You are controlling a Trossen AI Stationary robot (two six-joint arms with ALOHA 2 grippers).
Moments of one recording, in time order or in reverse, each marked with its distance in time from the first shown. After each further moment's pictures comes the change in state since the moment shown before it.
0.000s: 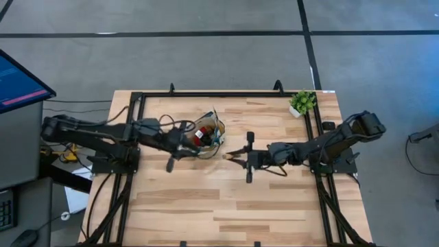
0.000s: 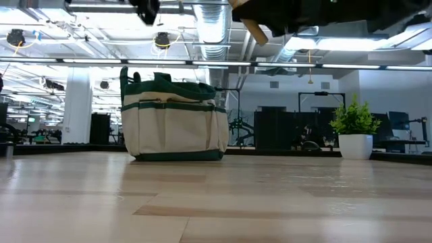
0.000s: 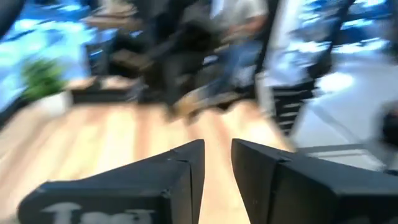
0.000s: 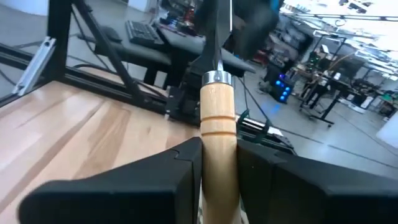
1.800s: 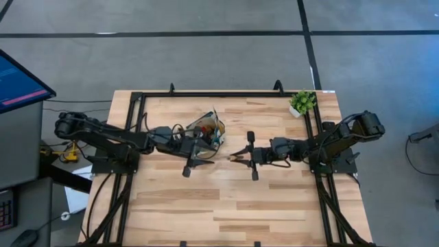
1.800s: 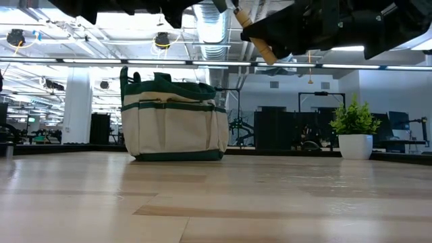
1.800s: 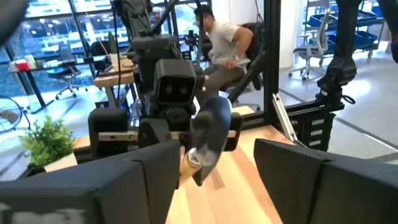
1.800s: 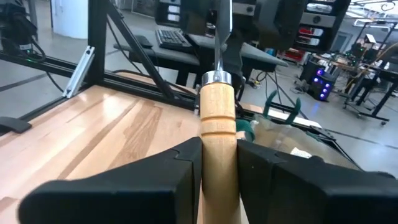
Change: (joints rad) left arm -0.044 0.281 -0.060 0.518 -0.048 0.176; right arm -0.102 0.002 -0.133 0.129 -0.231 0.105
